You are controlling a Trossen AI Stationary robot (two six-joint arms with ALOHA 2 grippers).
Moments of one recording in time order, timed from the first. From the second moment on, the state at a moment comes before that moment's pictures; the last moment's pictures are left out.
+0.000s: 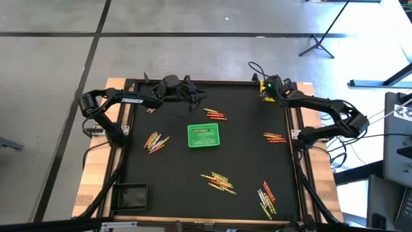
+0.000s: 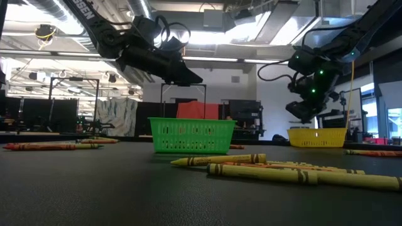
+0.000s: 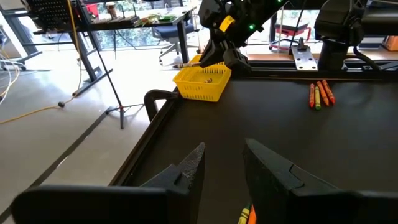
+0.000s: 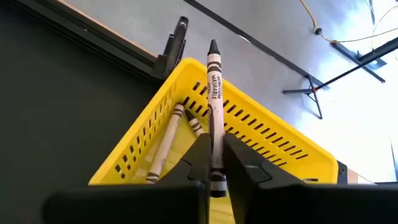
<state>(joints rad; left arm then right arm) 0.53 1.60 0.80 0.56 0.25 0.17 -0.86 1.31 0.59 -0.13 0.48 -0.03</state>
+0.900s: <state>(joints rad) 0.53 1.60 0.80 0.55 0.25 0.16 -0.68 1.47 0.60 0.31 -0.28 -0.19</state>
